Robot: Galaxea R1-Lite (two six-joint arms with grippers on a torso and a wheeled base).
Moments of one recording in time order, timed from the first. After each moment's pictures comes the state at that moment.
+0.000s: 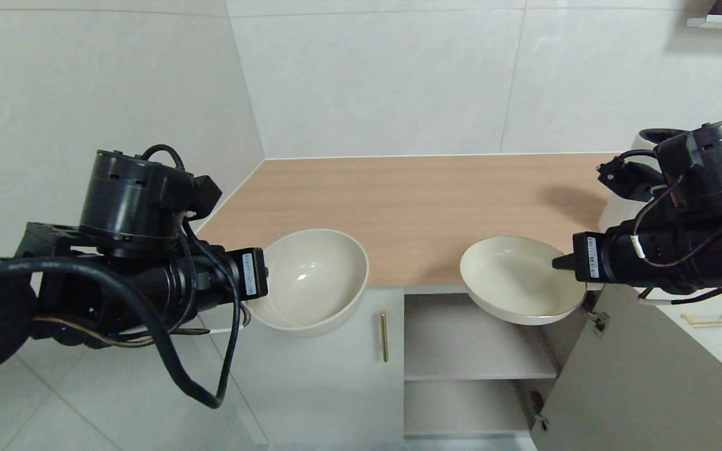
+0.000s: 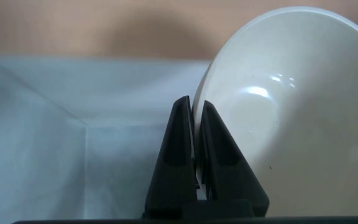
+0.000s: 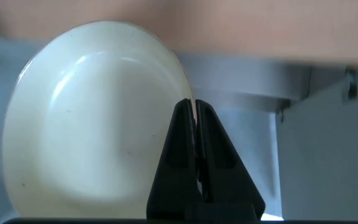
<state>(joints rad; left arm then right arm) -0.47 1.56 -0.97 0.00 0.21 -0.42 0.40 1.57 -1.11 0.16 -0.04 0.30</state>
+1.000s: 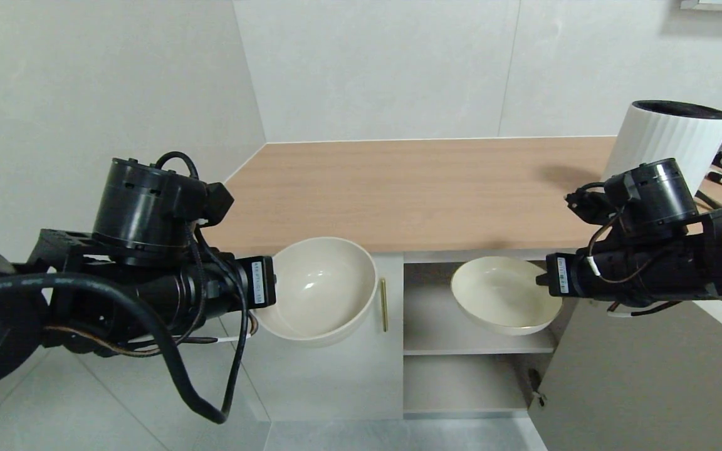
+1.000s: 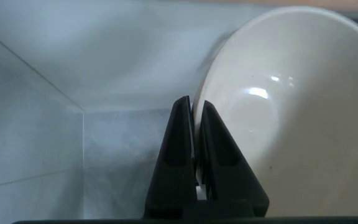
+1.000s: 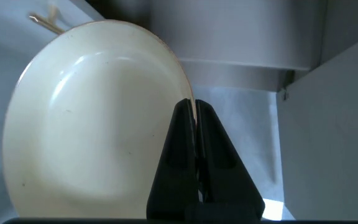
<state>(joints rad) -0.50 1.57 -0.96 -0.01 0.21 -0.42 0.38 1.69 -1.07 0.06 -0.05 0.30</state>
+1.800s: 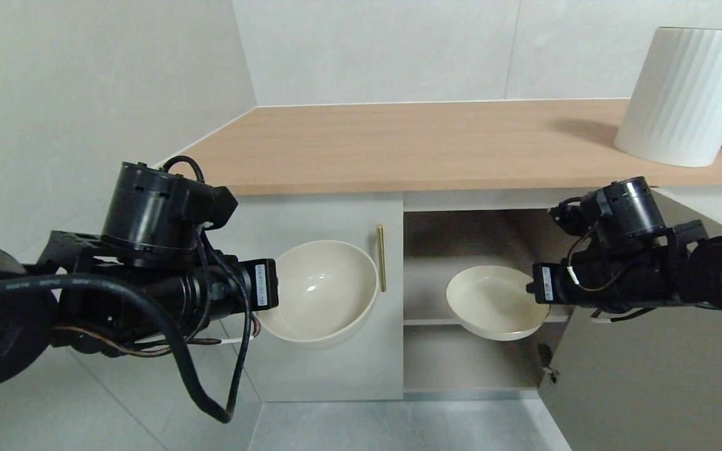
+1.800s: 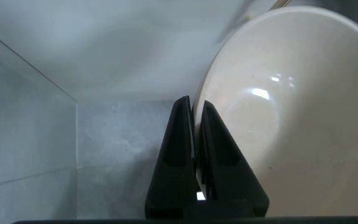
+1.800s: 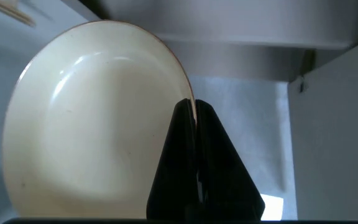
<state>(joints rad) -0.50 1.58 -0.96 -0.01 0.21 -0.42 0.38 1.77 -1.05 -0.01 -0.05 0.30</state>
